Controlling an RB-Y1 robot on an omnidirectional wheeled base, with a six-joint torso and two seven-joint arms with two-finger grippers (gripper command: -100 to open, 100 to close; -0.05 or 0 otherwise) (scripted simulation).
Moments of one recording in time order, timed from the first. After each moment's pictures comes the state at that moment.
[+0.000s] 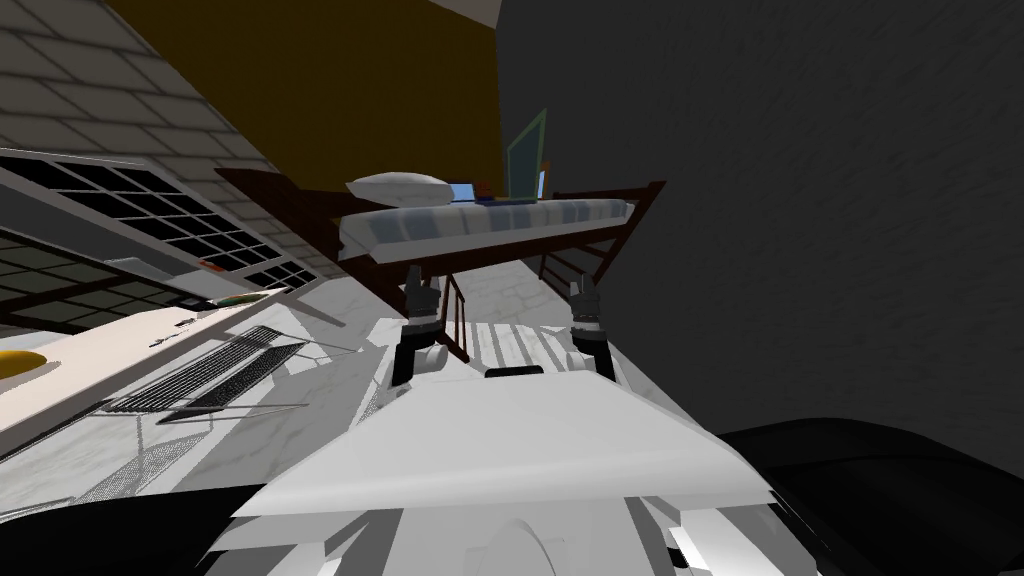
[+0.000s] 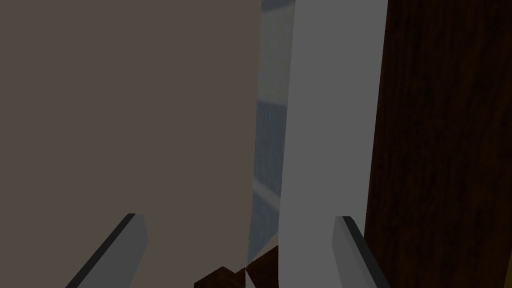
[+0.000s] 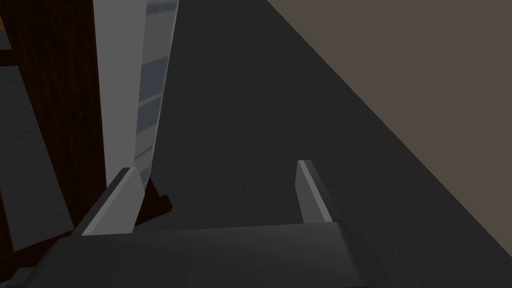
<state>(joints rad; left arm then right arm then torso) 0.34 0.10 0.02 -2.23 0.05 -0.34 -0.08 0.53 0.01 0.06 -2.21 0.09 -0.48 0.02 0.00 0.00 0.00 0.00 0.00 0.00</state>
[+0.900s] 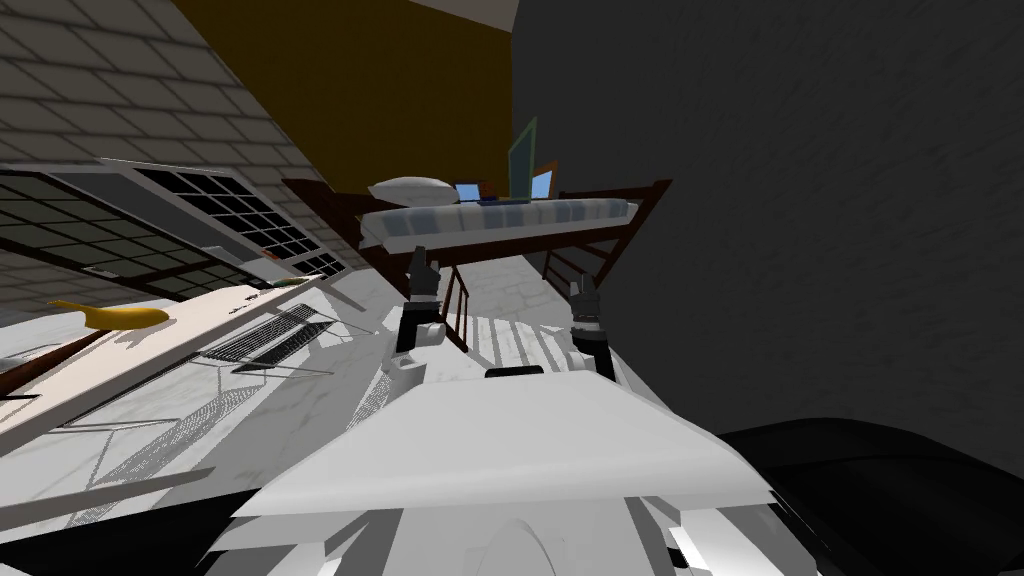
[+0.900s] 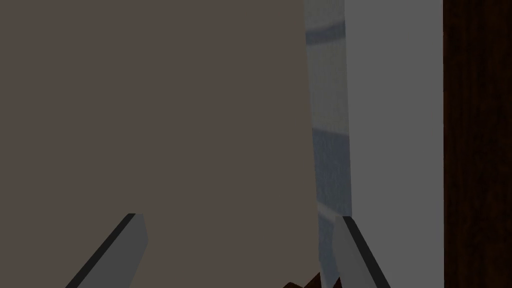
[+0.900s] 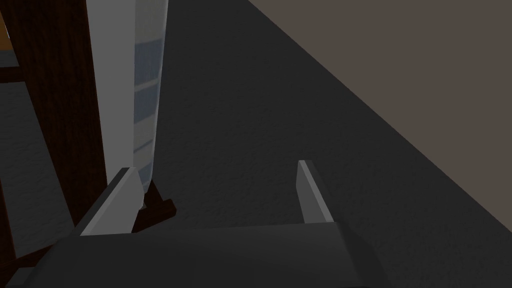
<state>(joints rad) 0.09 0.18 0.09 -2.12 0.00 -0.23 -0.08 0.53 0.01 0.06 -2.21 0.09 -0.48 0.02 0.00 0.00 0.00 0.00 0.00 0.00</state>
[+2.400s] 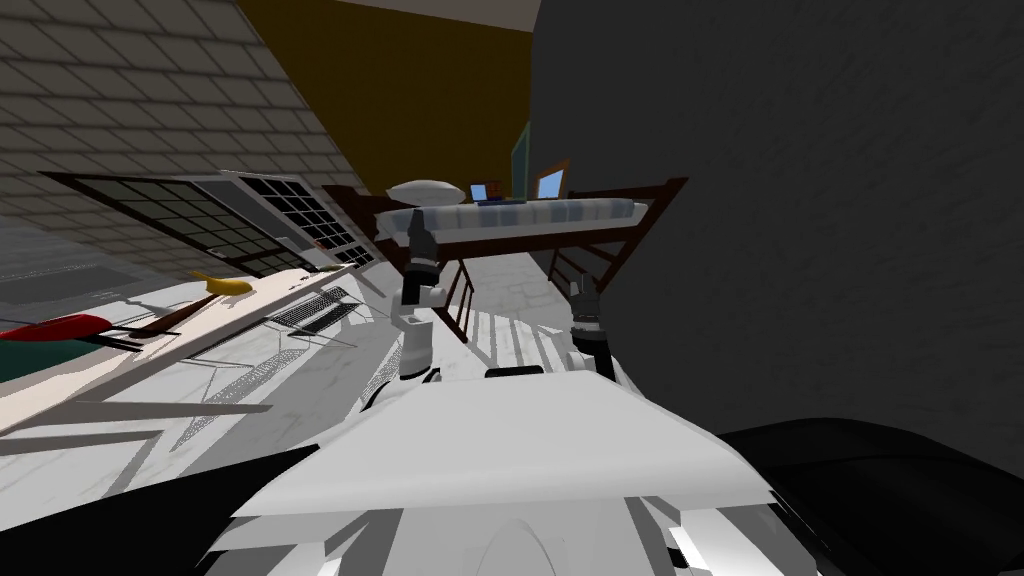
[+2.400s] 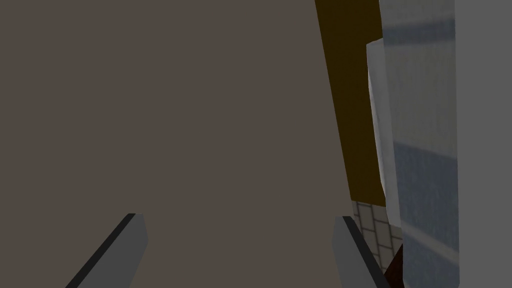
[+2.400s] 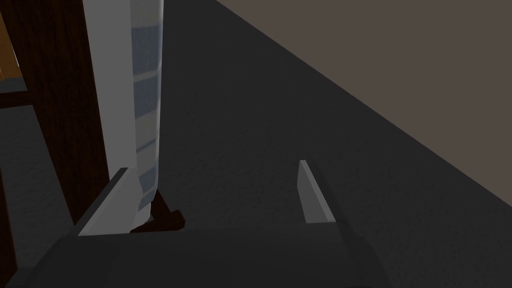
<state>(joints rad) -0.34 0.21 0.19 -1.92 -0.05 -0.04 -0.09 0.53 0.01 0.06 -2.21 0.09 -0.48 0.02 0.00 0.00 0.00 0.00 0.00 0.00</state>
